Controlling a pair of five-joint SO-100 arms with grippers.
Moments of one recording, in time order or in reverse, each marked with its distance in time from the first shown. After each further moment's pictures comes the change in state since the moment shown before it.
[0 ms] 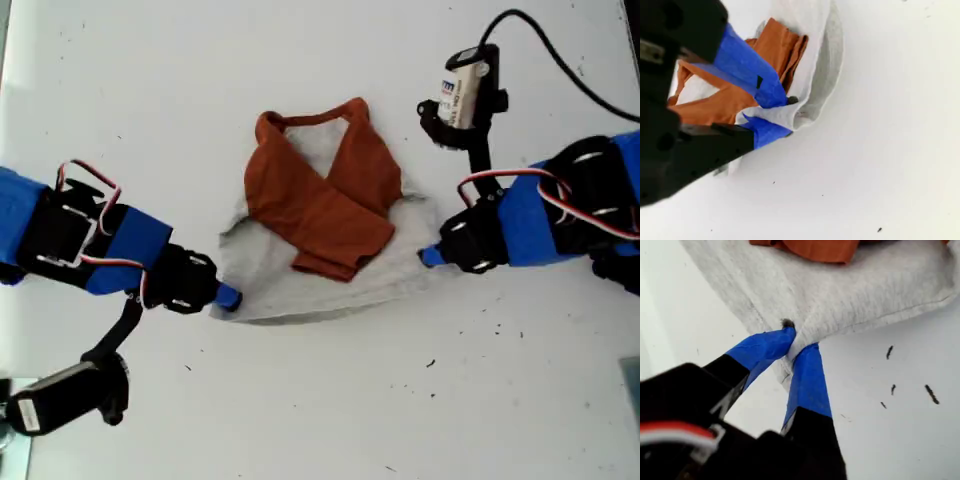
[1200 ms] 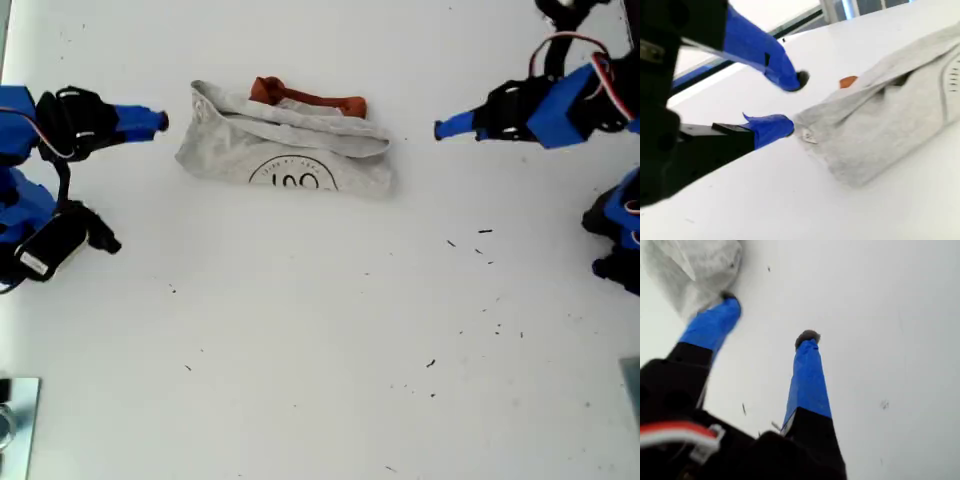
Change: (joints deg) arm 0 -46.4 74.4 53.8 2.7 18.5; arm 1 43.4 17.1 25.8 -12.1 -14.4
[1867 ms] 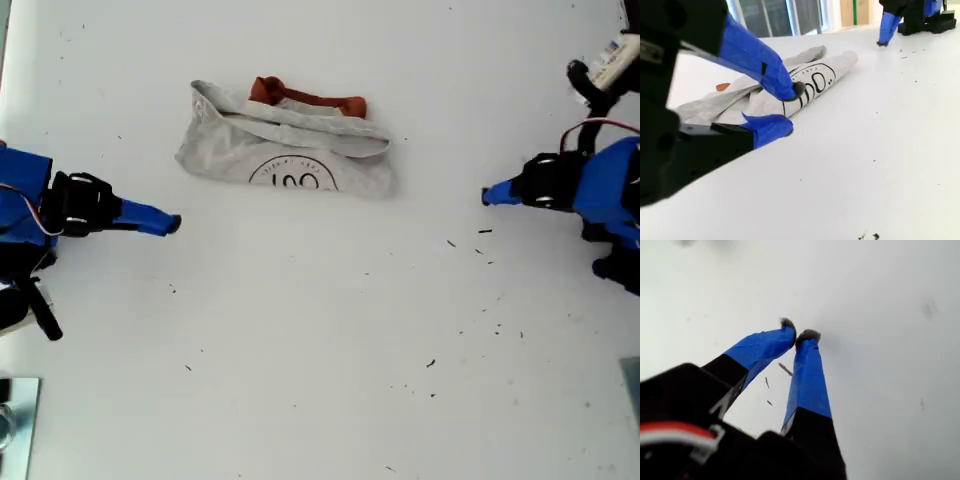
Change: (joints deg) arm 0 31.6 21.4 14.9 7.6 -16.2; arm 1 -16.3 51.6 31.6 19.6 14.2
